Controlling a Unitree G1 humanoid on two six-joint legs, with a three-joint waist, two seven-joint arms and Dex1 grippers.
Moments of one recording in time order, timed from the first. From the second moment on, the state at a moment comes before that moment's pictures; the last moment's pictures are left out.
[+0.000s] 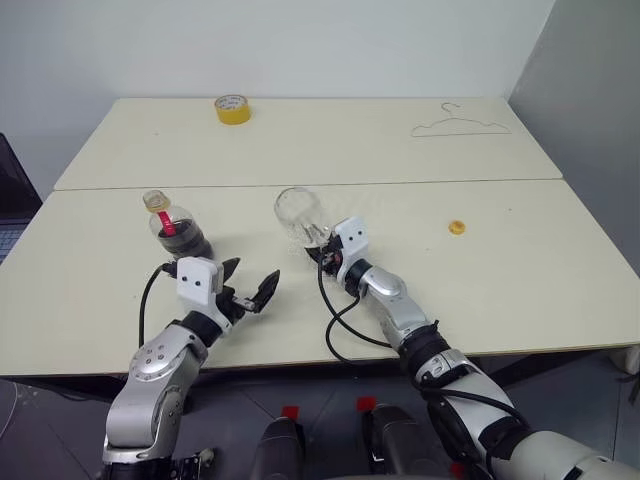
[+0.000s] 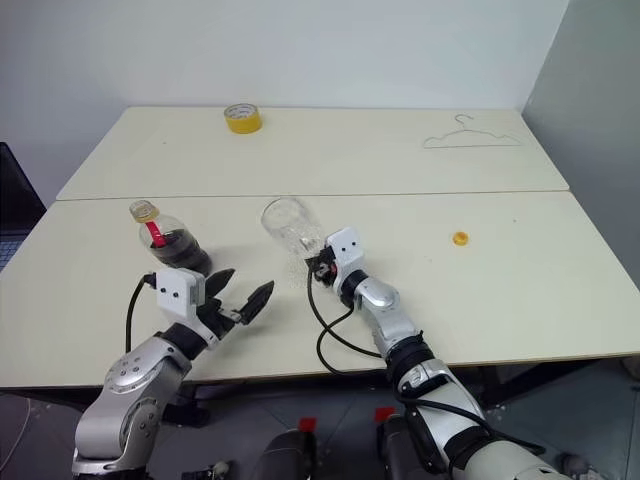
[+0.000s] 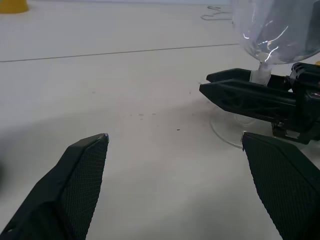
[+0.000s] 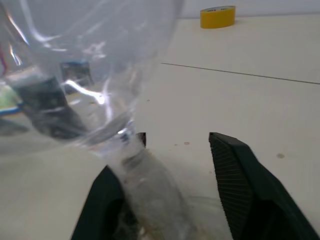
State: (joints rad) left arm 0.04 0.37 0.16 -0.35 -0.39 0.39 -0.42; right arm -0.73 0.13 0.17 0.84 0.14 -0.20 0.38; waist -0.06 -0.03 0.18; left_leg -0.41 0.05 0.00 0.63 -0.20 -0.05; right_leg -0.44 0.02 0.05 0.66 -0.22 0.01
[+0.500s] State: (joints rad) left arm 0.03 0.38 0.16 -0.35 -0.39 0.41 -0.43; right arm -0.72 0.13 0.18 0.86 0.08 -0.30 0.36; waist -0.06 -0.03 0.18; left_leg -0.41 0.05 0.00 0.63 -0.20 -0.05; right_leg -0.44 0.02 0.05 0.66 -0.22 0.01
